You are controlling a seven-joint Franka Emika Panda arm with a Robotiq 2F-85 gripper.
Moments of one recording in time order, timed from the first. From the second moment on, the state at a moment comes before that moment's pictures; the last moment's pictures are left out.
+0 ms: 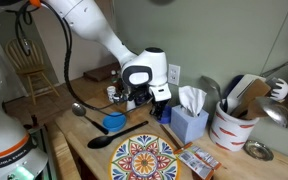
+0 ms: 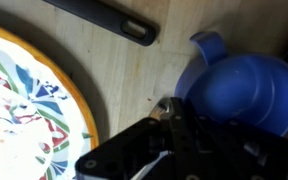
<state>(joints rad) -0.16 0.32 -0.21 -2.20 0.16 2.62 0.77</state>
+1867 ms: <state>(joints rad) -0.20 -0.42 -0.23 -2.72 0.14 2.38 -0.31</state>
